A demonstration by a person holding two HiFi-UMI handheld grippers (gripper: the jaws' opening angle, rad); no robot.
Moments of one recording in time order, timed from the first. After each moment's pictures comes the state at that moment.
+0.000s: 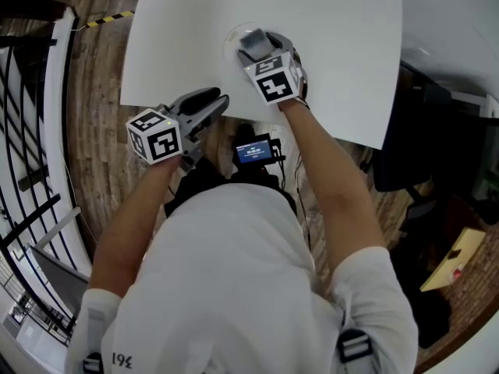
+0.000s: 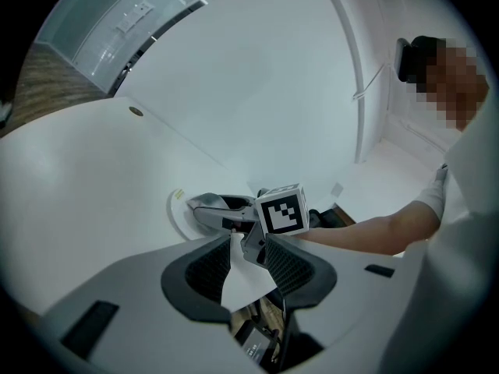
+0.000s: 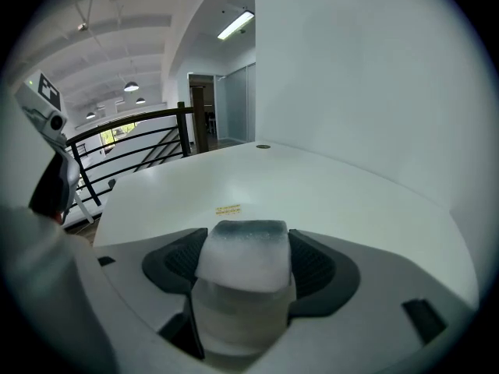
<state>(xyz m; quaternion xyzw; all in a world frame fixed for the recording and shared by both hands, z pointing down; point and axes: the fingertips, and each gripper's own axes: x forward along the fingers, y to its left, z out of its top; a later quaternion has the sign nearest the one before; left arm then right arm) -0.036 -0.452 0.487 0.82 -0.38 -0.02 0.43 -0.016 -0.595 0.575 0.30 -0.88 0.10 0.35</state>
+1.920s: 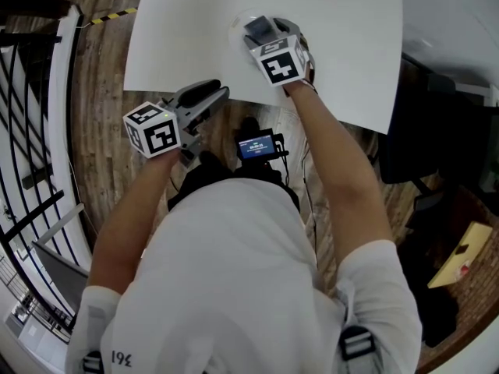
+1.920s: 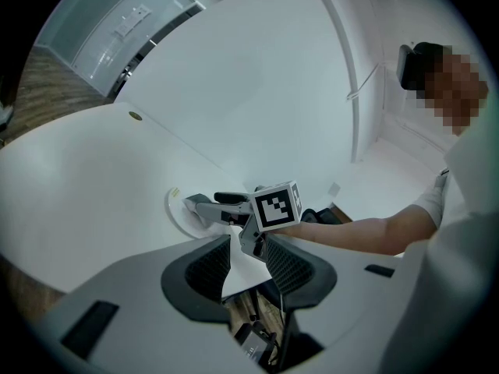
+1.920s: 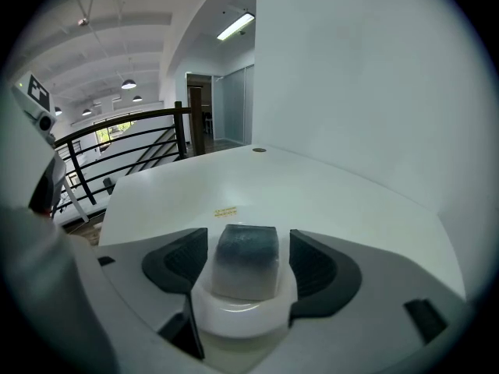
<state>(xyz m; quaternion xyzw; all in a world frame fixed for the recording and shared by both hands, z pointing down) -0.024 -0.422 0.473 0.83 -0.38 -0.02 0.42 0.004 -0.588 0.562 0.31 -0.88 0.09 0.35</state>
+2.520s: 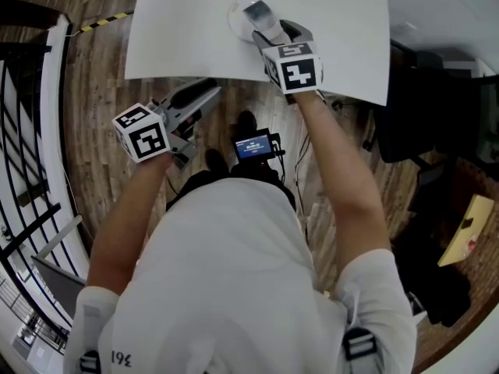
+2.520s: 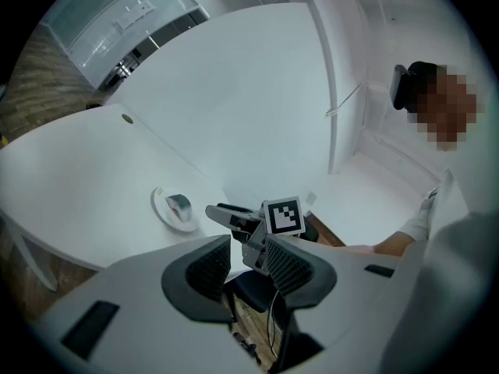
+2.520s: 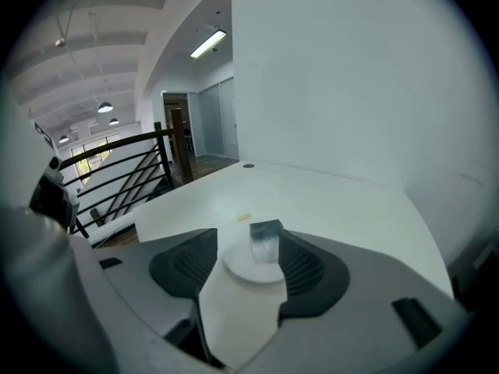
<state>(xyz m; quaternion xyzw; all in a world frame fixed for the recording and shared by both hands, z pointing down) -0.033 -0.371 0.431 0.84 -0.33 -0.07 0.42 0.034 -0.529 0.503 0.38 -0.87 0.14 0.29</state>
